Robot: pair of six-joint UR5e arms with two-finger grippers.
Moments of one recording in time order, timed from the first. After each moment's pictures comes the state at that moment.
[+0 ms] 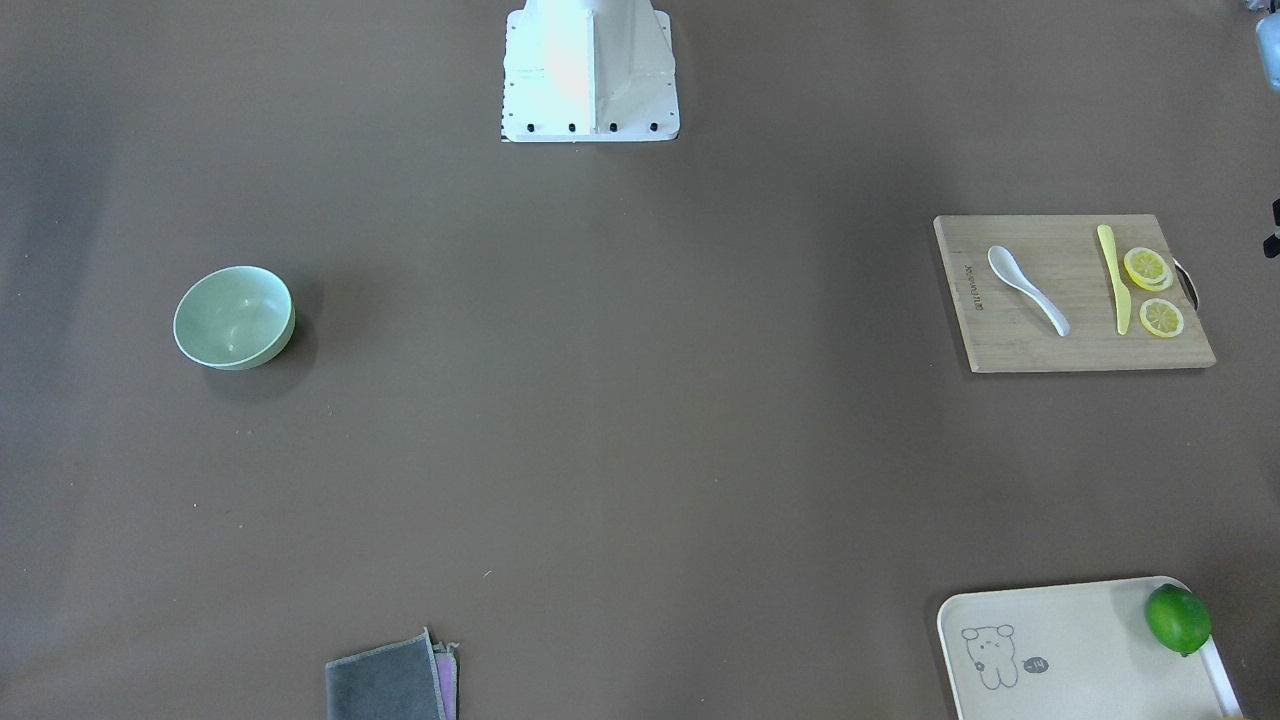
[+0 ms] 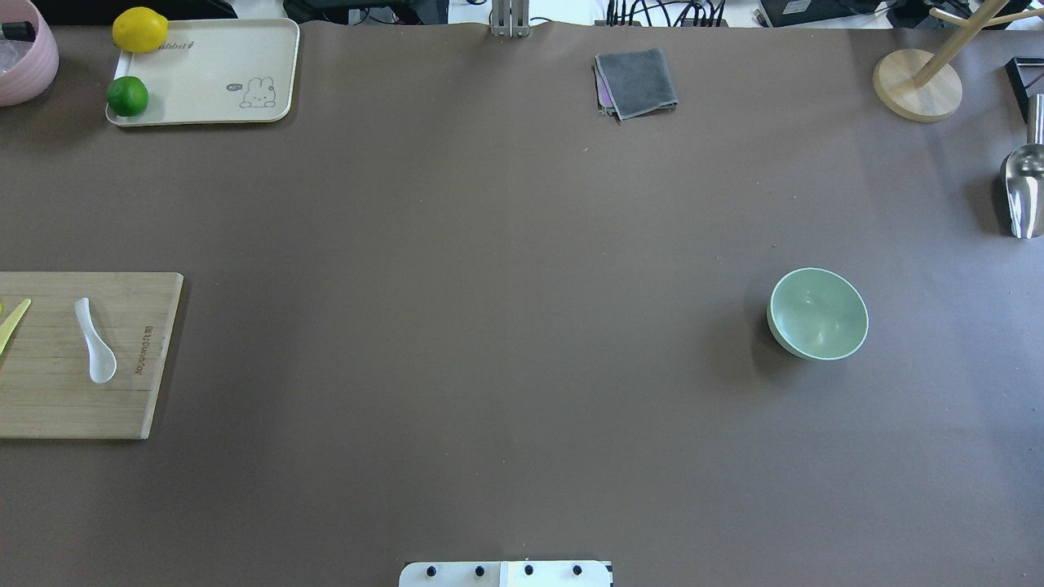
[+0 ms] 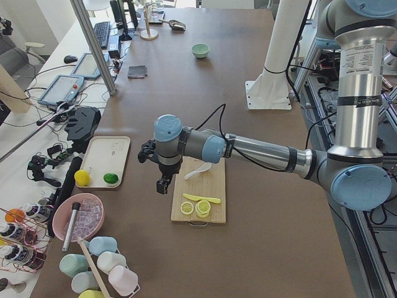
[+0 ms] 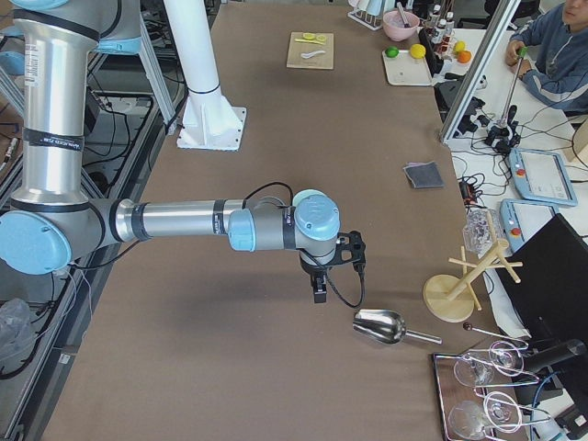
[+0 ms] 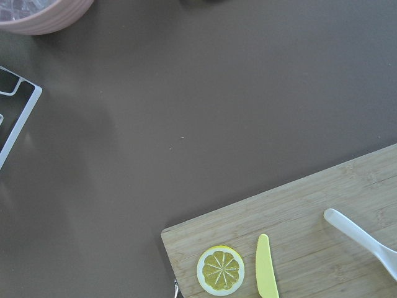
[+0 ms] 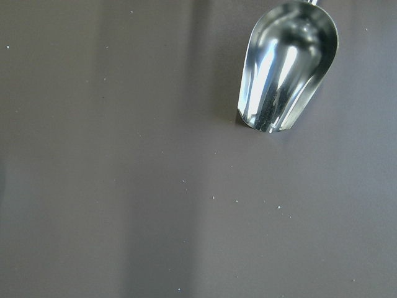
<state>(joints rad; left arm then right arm) -1.46 -1.54 -1.79 -1.62 -2.31 0.12 1.57 -1.70 1.78 -1.56 2.41 -0.06</state>
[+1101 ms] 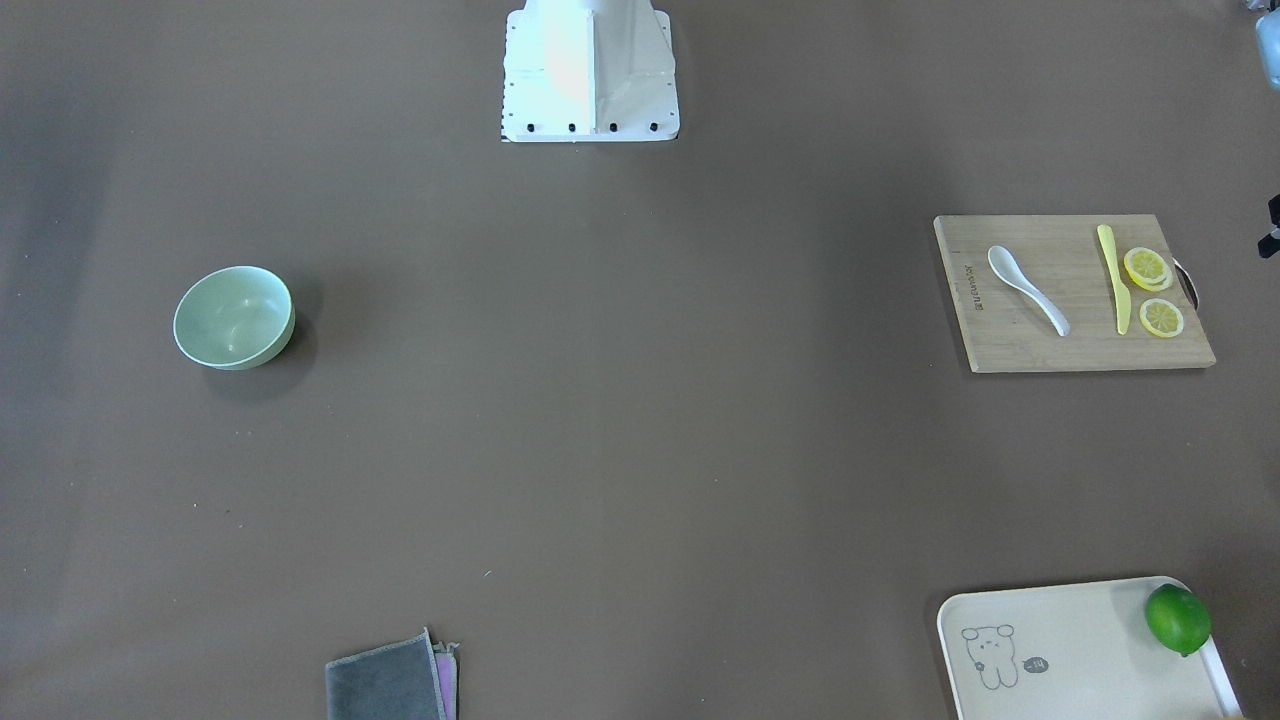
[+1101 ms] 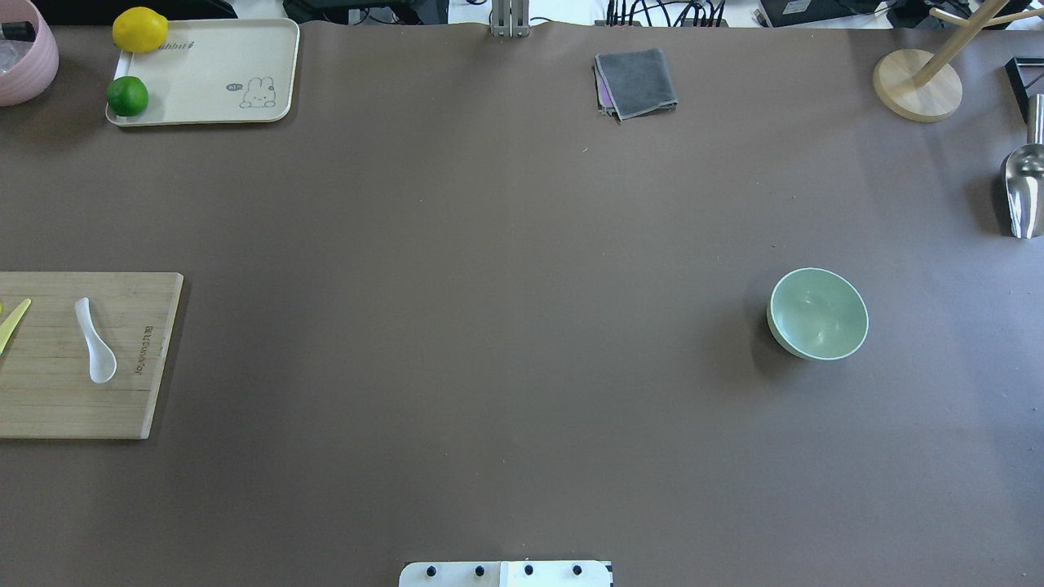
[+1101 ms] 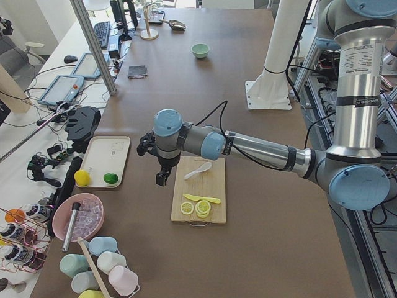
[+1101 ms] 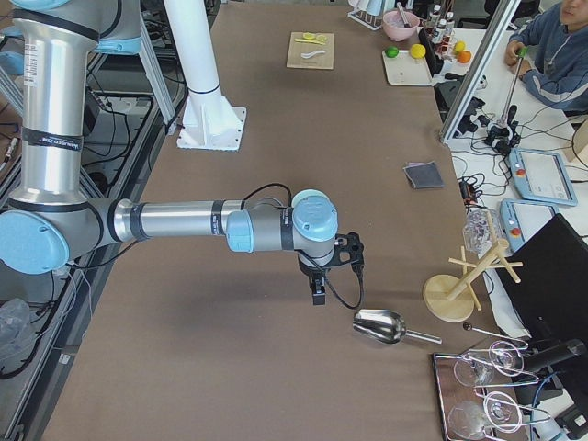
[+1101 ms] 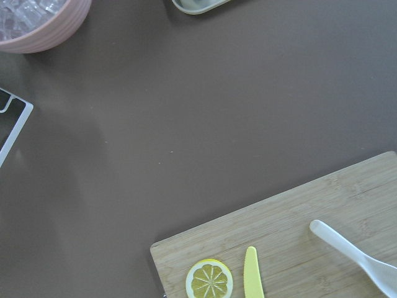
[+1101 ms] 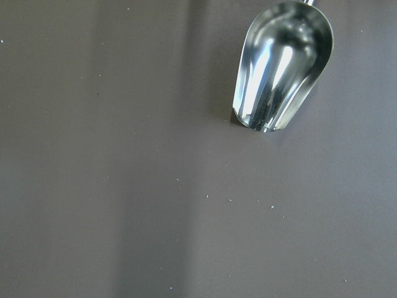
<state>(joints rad) -1.46 -1.55 -1.83 -1.66 -2.38 -0.01 1.57 -1.71 1.78 -1.53 2.40 -0.07</state>
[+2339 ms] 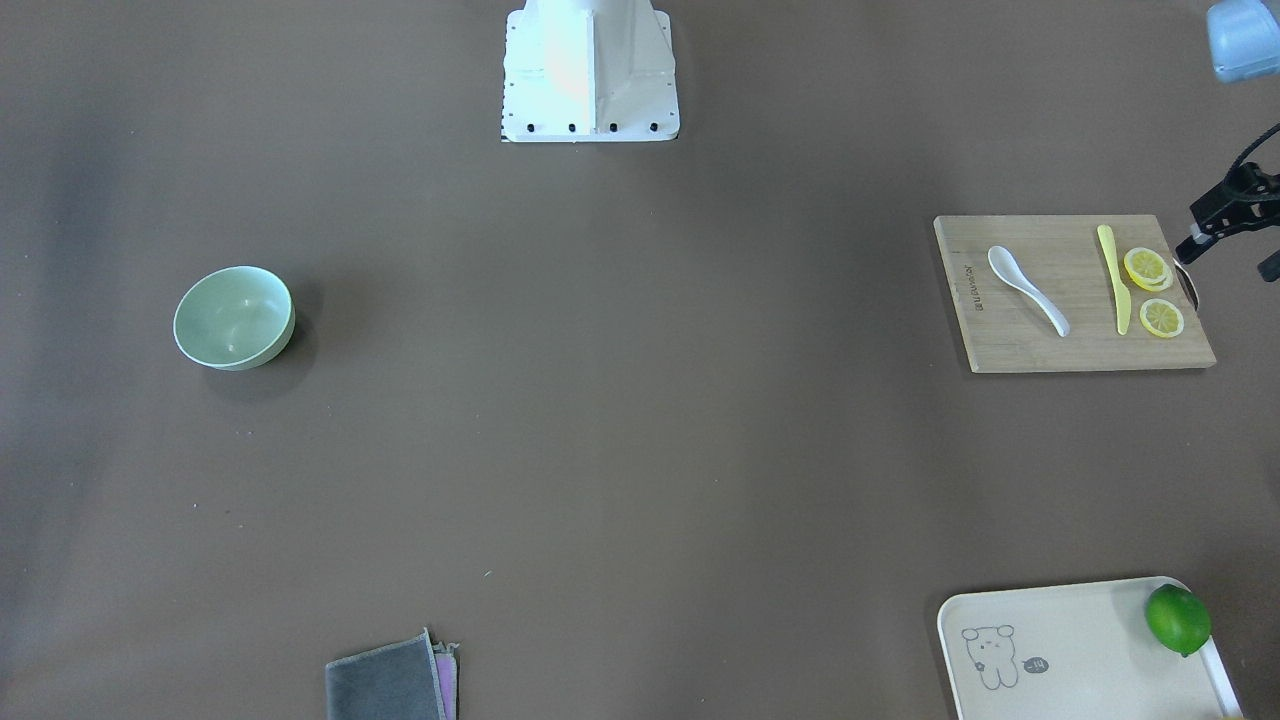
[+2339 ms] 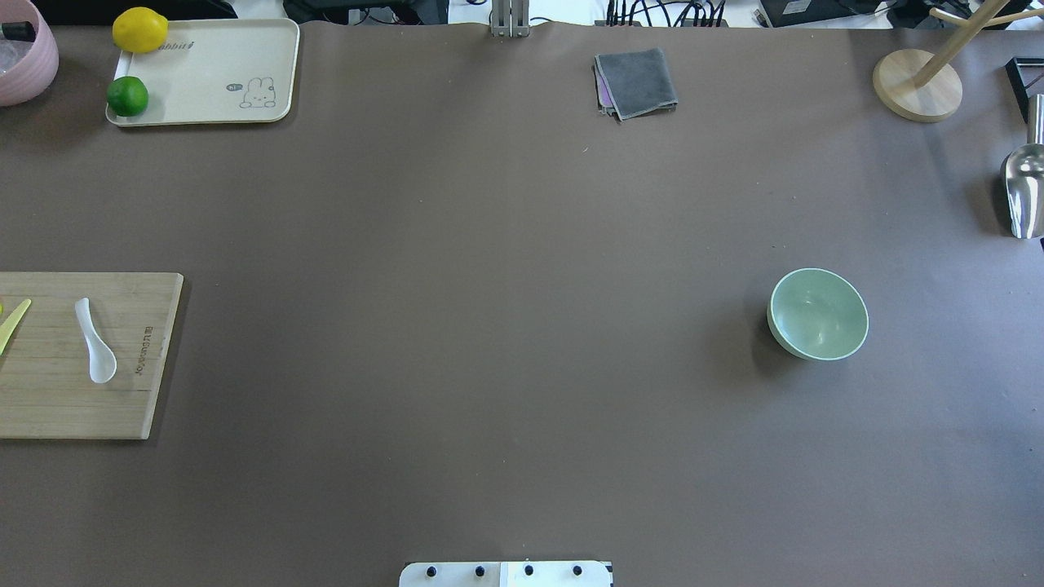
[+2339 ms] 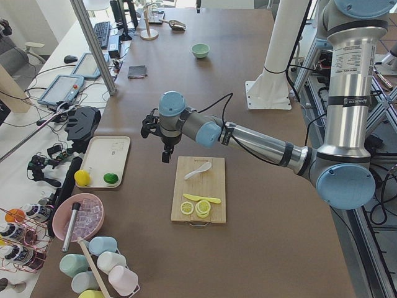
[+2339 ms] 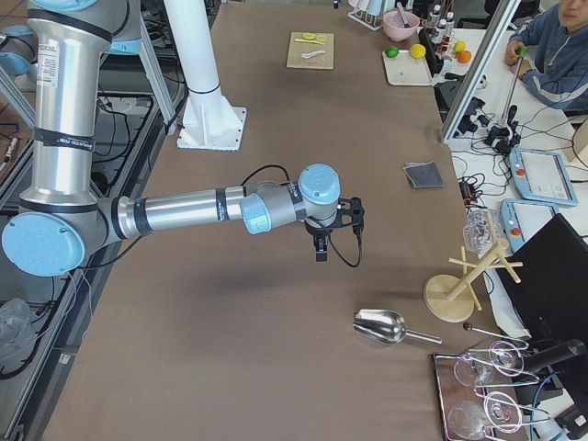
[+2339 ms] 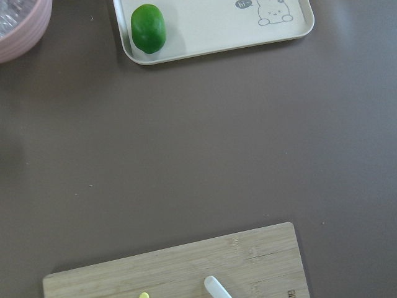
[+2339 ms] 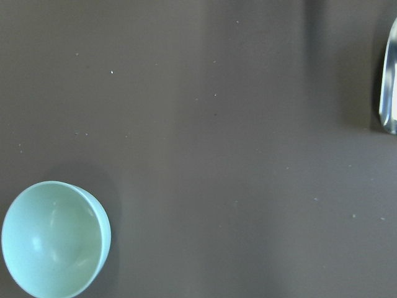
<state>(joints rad) -1.32 -1.58 -1.88 -1.78 -2.40 -0.40 1.36 -1.71 1.86 -1.31 2.48 0.41</state>
